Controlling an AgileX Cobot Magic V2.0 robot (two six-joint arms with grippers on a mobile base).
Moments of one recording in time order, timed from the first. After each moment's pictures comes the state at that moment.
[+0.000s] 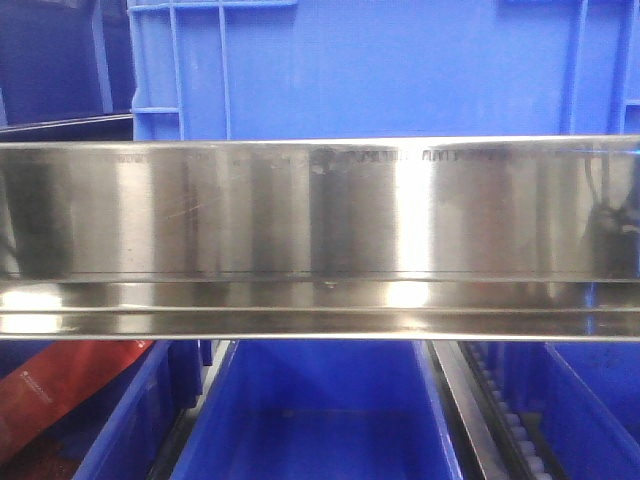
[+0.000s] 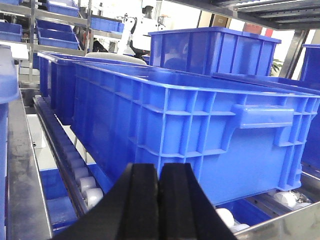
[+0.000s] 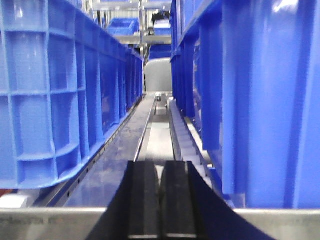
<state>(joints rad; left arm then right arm) -0.63 0.35 -0.34 -0.22 0.02 0.05 0.02 0.00 0.00 0.08 0.01 -0.03</state>
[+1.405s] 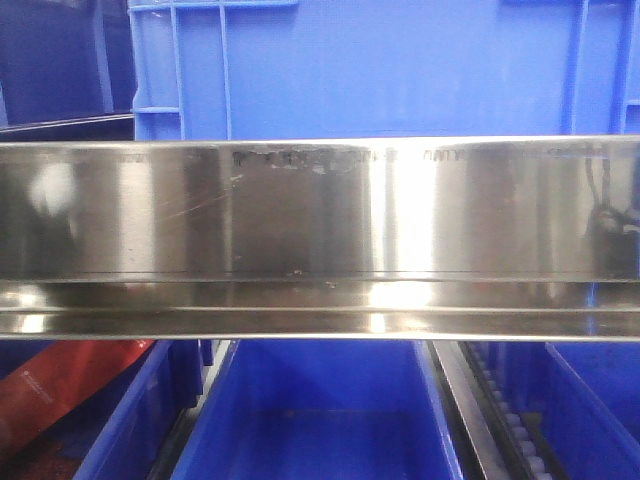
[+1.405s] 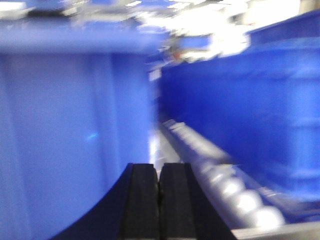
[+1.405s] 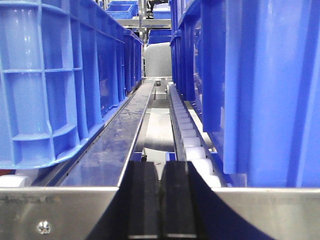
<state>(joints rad) -0.27 0.17 -0.09 -0.07 -0.07 0.07 0.02 0.00 0.00 0.08 0.07 -0.03</state>
